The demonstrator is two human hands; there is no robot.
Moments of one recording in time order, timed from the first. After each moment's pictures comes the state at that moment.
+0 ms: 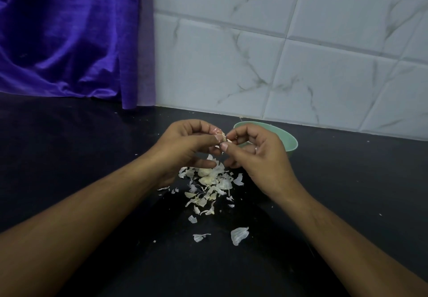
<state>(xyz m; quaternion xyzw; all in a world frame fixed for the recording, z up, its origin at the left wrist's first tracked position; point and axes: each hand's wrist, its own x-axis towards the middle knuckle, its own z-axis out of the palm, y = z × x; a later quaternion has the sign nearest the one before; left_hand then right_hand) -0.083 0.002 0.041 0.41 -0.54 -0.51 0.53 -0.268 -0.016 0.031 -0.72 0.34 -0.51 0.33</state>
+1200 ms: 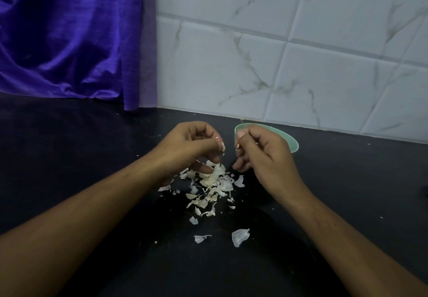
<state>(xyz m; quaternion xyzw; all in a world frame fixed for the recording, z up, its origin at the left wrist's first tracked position) -0.078 0.000 0.041 0.44 -0.61 -0.45 0.49 -0.274 -0.018 0.033 -0.74 0.36 -0.50 0.28</state>
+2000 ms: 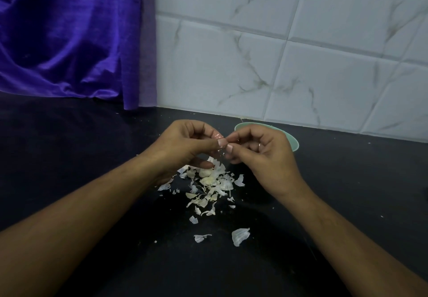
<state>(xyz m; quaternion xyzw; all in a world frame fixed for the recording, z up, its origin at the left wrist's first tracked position) -0.075 -0.003 0.041 0.42 -0.60 -0.47 0.50 -0.273 -0.020 0.033 -0.73 0.30 -0.51 0.33</state>
